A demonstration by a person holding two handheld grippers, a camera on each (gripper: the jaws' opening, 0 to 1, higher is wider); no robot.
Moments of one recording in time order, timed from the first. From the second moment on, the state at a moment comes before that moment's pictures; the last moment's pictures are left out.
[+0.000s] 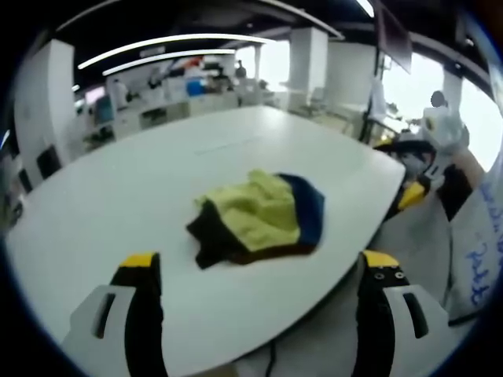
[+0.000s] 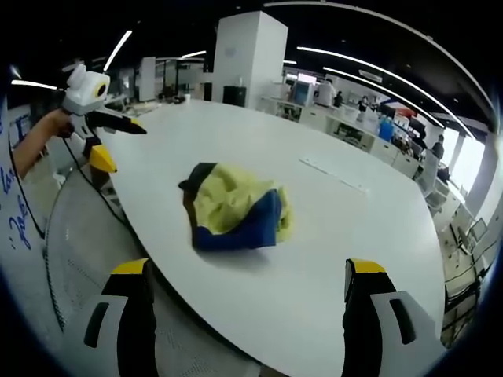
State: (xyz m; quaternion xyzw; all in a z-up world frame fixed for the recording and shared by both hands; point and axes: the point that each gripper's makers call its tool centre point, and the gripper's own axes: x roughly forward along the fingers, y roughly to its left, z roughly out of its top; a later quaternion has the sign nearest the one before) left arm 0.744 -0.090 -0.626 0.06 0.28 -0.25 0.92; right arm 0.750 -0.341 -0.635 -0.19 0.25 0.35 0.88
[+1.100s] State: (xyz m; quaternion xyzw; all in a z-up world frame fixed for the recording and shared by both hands) left arm 0.750 -0.084 -0.621 0.06 0.25 -0.24 0.93; right arm 0.766 -0.295 -0.633 -0.18 0.22 0.42 0.86
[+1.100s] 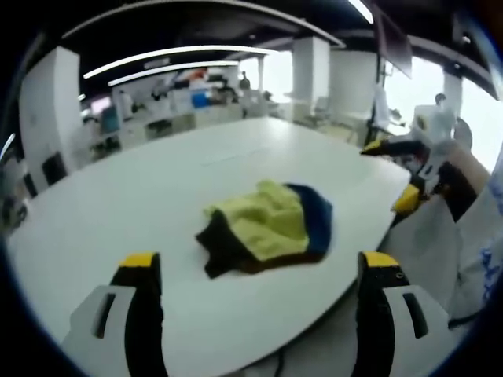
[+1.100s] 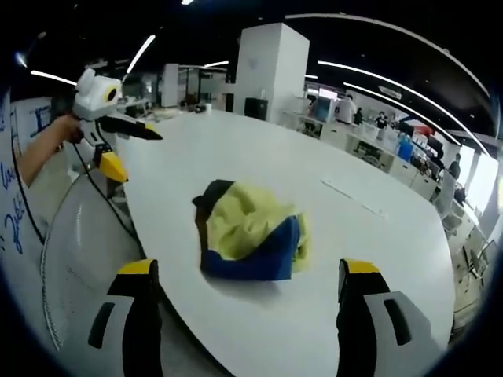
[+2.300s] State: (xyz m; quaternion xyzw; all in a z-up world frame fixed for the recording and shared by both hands) left arm 0.742 -0.073 -0.634 0.04 0.25 -0.24 0.94; right arm 0.743 -0.222 -0.716 -0.35 0.18 0.62 0.67
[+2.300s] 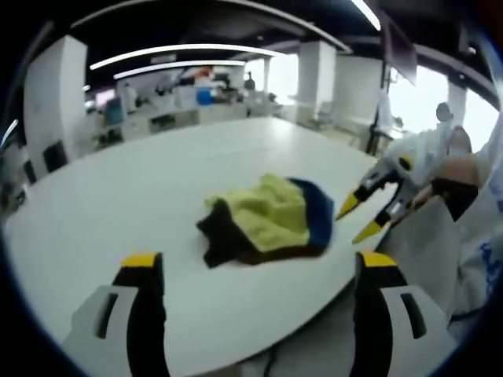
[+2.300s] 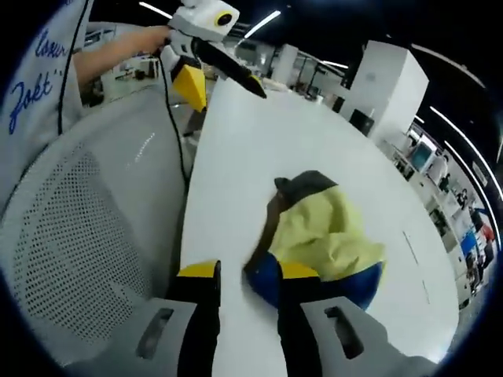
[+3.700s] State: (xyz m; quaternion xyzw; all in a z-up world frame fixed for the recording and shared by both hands) left arm 0.731 -0.046 -0.639 0.01 0.25 -0.20 0.95; right arm 0.764 -0.216 -0.772 -0.41 0.22 0.64 0.61
